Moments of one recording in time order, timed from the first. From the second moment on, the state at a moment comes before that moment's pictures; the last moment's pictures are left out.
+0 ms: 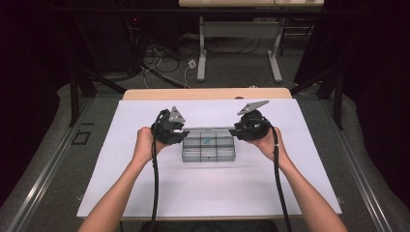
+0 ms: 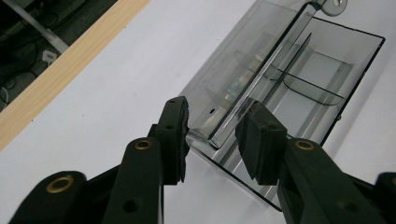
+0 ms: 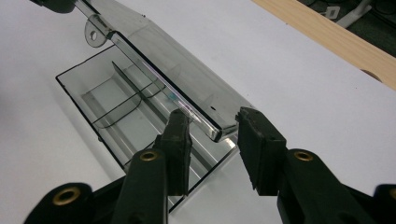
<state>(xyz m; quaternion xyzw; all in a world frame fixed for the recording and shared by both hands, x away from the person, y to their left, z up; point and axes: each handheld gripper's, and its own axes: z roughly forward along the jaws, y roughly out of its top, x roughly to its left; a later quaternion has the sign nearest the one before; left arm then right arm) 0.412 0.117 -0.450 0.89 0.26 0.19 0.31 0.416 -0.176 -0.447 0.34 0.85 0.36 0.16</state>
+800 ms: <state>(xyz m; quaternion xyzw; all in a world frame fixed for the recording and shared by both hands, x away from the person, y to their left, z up) 0.395 0.113 -0.467 0.89 0.28 0.19 0.30 0.398 -0.175 -0.465 0.33 0.86 0.35 0.16</state>
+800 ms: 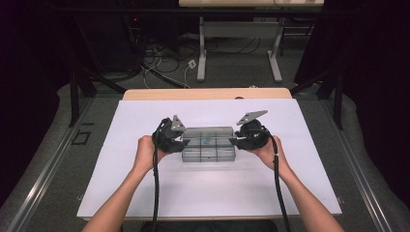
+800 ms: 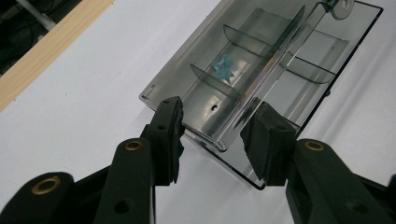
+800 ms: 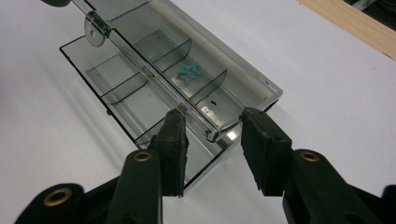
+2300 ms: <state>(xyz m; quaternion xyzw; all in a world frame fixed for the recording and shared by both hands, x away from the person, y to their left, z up) 0.347 0.149 -0.495 0.88 0.33 0.15 0.30 0.348 -0.206 -0.502 0.35 0.86 0.35 0.10</state>
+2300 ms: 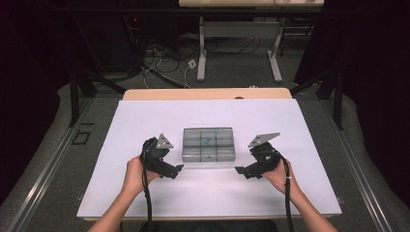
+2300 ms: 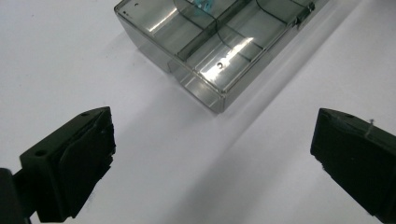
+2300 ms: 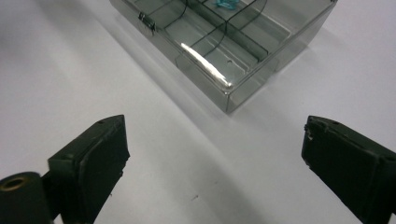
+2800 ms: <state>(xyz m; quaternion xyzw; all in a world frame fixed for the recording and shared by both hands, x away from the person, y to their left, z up) 0.327 0.164 -0.509 0.88 0.34 0.15 0.29 0.328 -0.223 -0.511 0.35 0.86 0.36 0.11</state>
